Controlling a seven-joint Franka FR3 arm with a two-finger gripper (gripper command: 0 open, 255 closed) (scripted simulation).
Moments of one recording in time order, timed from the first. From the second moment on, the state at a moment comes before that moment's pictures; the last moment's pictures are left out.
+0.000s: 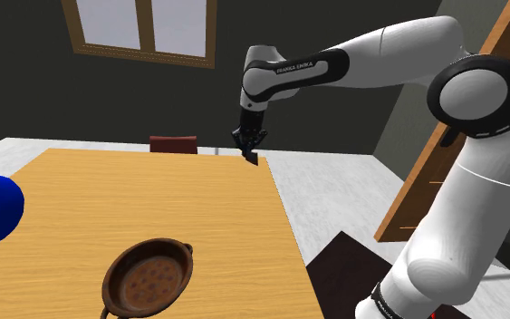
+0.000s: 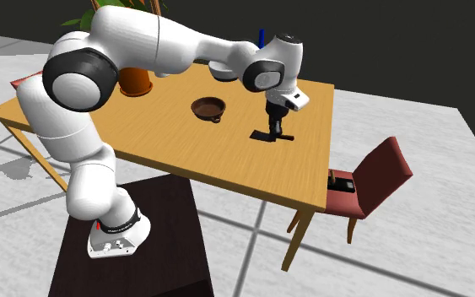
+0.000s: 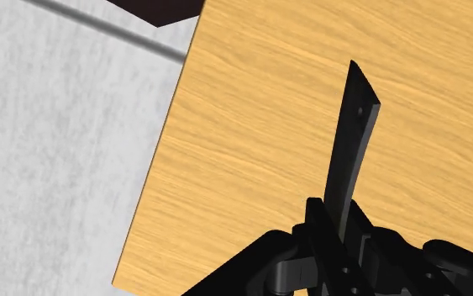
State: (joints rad) arm 0.04 0.07 0.03 -1.89 0.03 1.96 0.33
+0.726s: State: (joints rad) arm 0.16 0.00 0.15 -1.96 0.03 1.96 0.58
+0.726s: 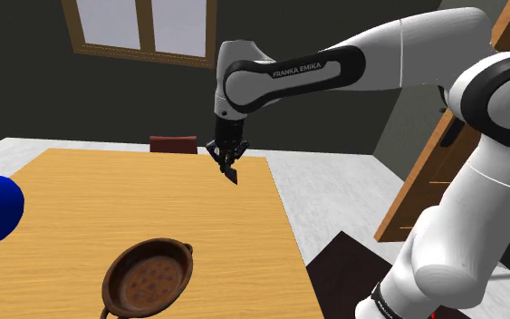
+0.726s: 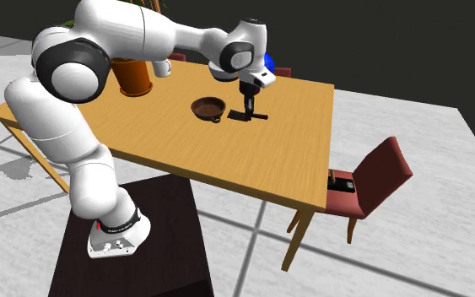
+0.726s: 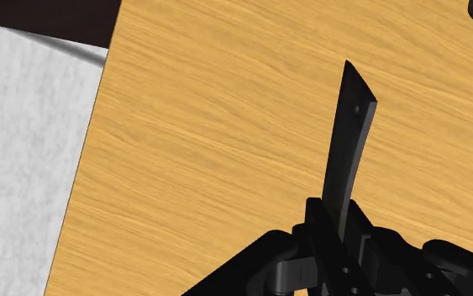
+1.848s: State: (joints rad) arm 0.37 0.12 0.34 -1.83 -0.02 1.95 0.98
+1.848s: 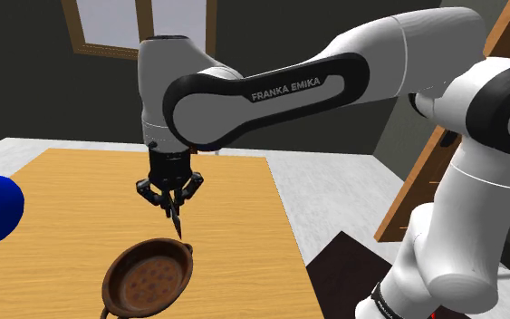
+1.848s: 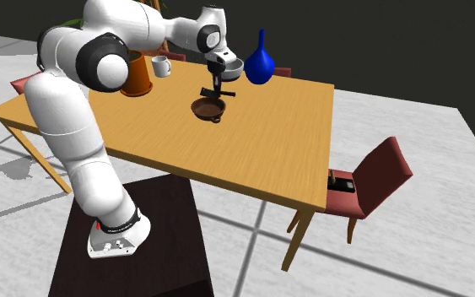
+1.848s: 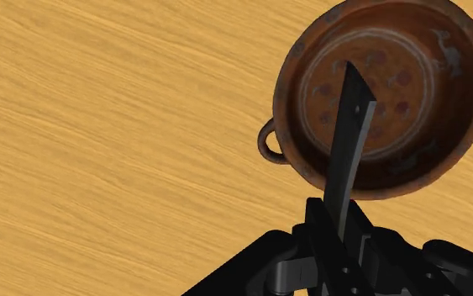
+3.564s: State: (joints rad) arm 0.46 0.27 0.38 -1.83 -0.09 2.10 1.15
